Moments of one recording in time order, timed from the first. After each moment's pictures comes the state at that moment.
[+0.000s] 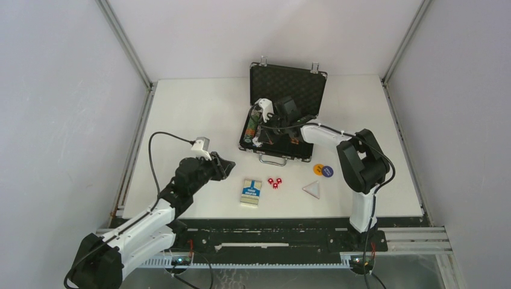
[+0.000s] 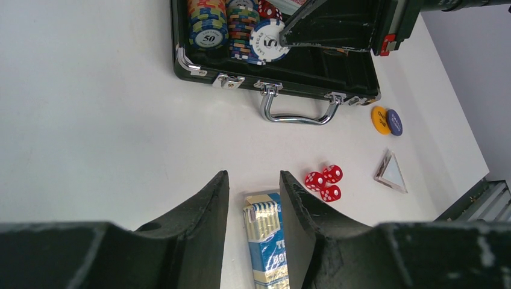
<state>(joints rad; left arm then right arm) -0.51 0.83 0.28 0.24 0.05 -0.55 0.55 1.91 1.33 -0.16 -0.47 -0.10</state>
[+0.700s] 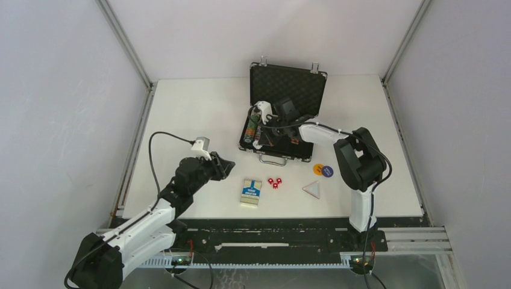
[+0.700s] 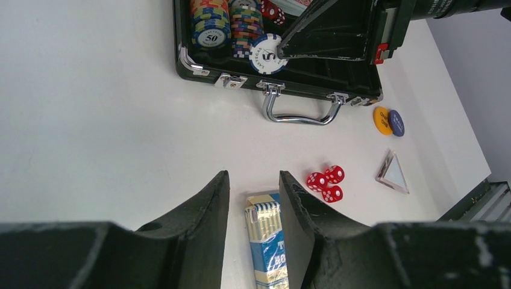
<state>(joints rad) -0.51 0.83 0.28 0.24 0.06 -0.55 0.55 1.96 1.36 -0.21 -0.50 -0.12</state>
